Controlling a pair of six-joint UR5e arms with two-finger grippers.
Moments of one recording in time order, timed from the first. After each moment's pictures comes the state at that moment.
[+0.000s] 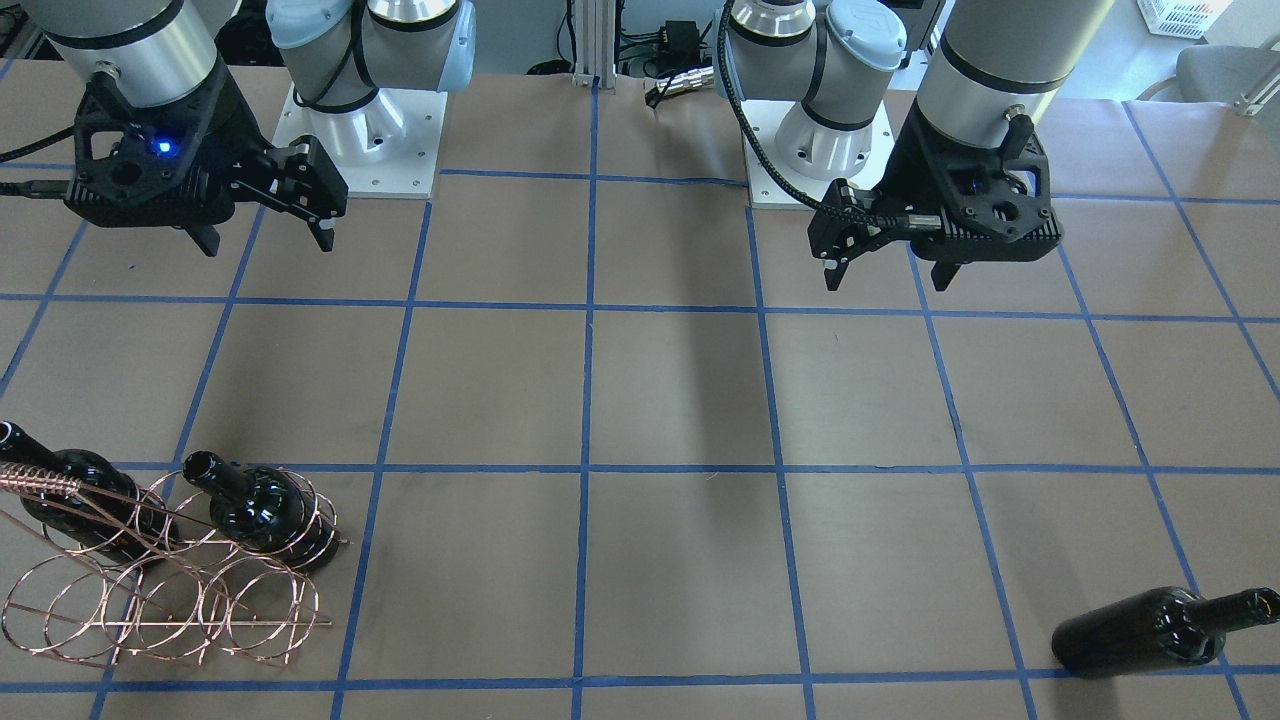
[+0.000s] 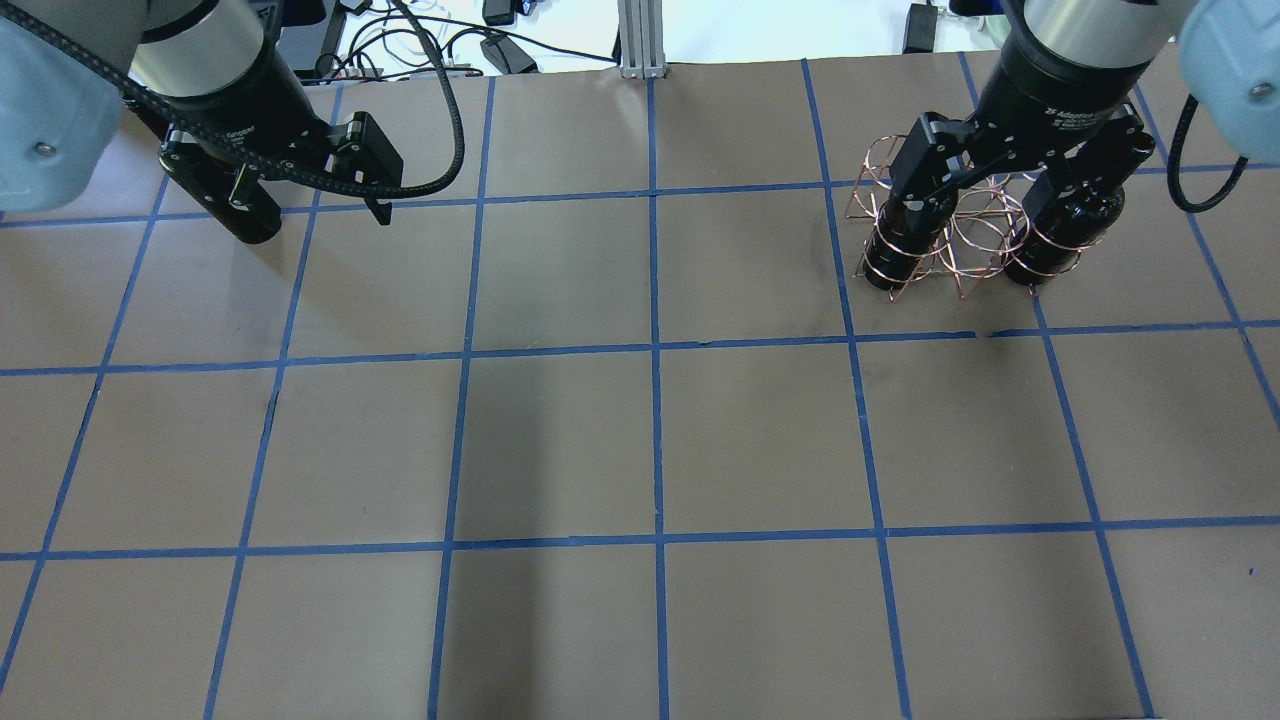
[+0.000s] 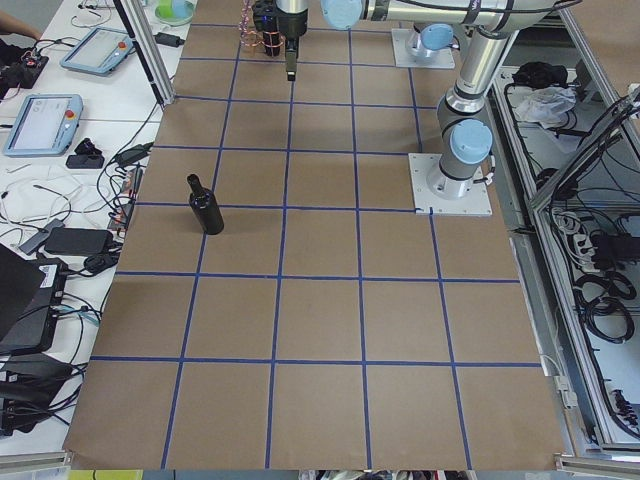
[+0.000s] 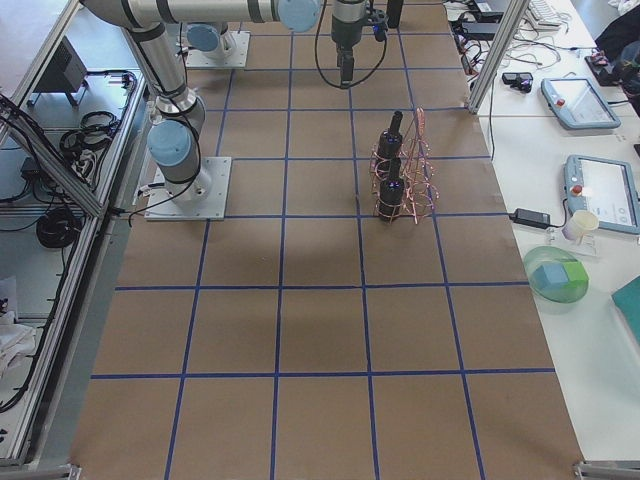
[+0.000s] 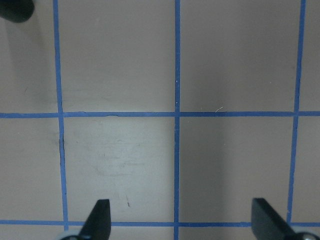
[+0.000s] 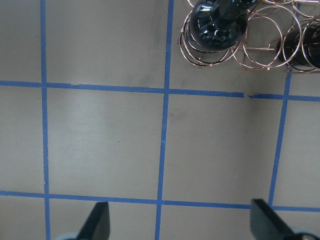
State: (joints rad) left arm -1.56 -1.60 -1.53 -1.54 1.60 0.00; right arm 1.53 -1.58 1.54 -1.53 -1.56 -0.10
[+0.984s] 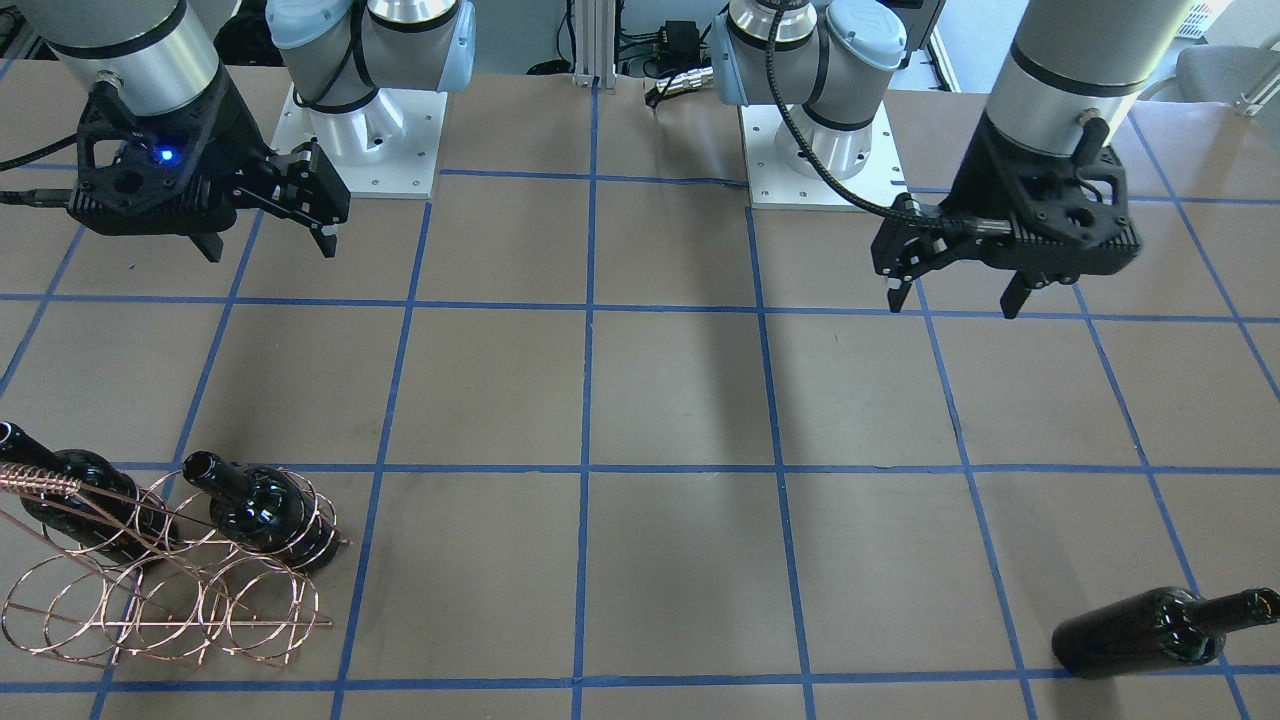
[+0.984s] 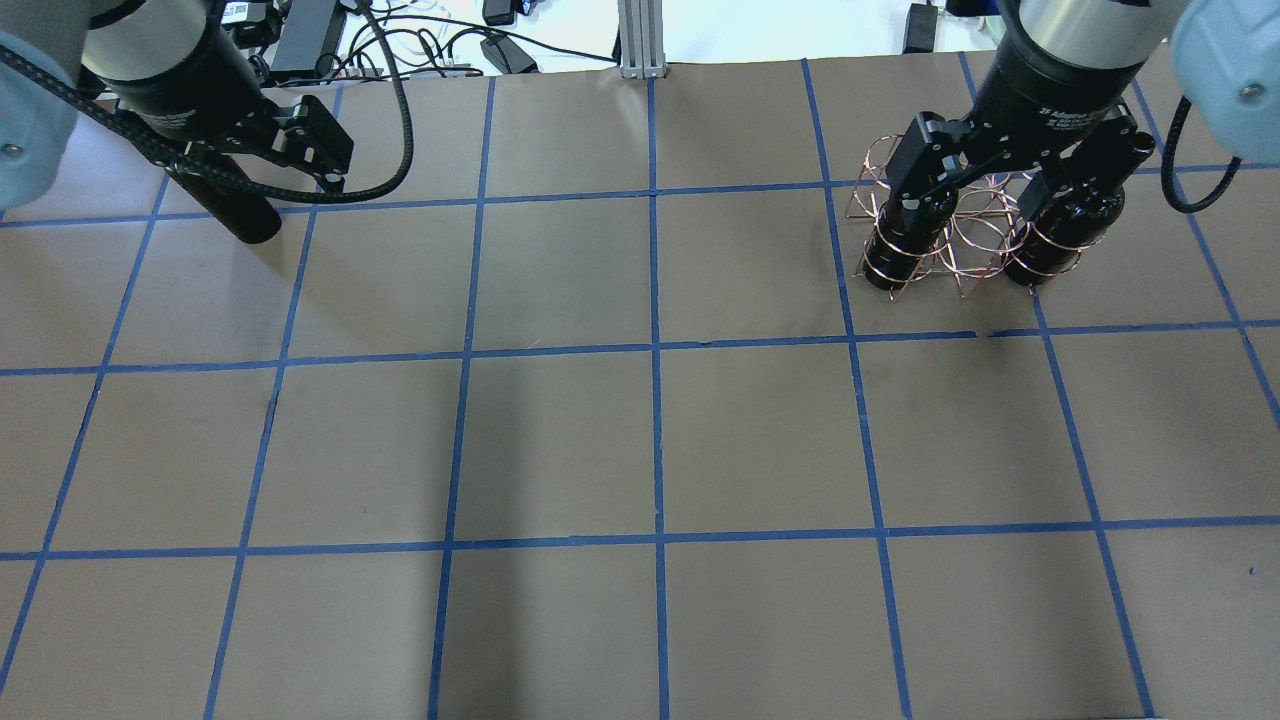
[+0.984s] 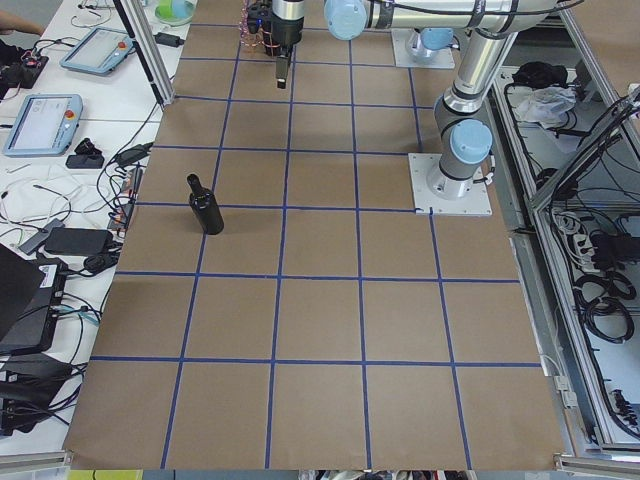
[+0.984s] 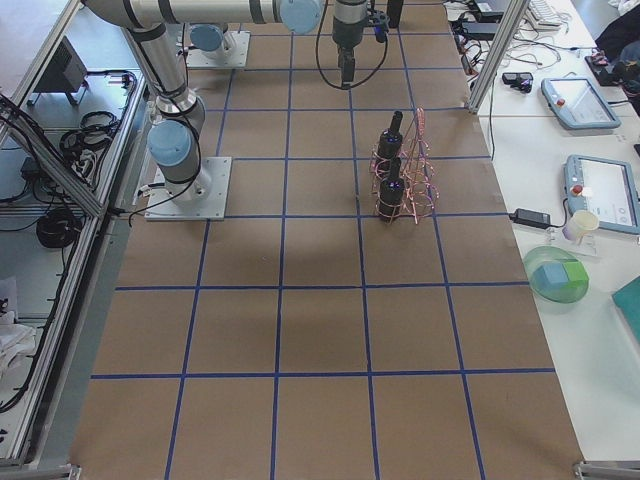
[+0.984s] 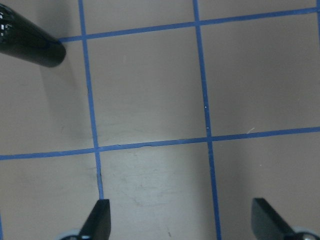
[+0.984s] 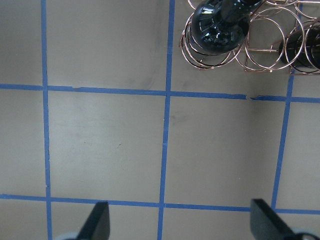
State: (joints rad) left arm -1.44 -1.60 -1.54 -1.43 1.61 0.22; right arm 1.53 -1.57 1.55 -1.54 -1.55 -0.10
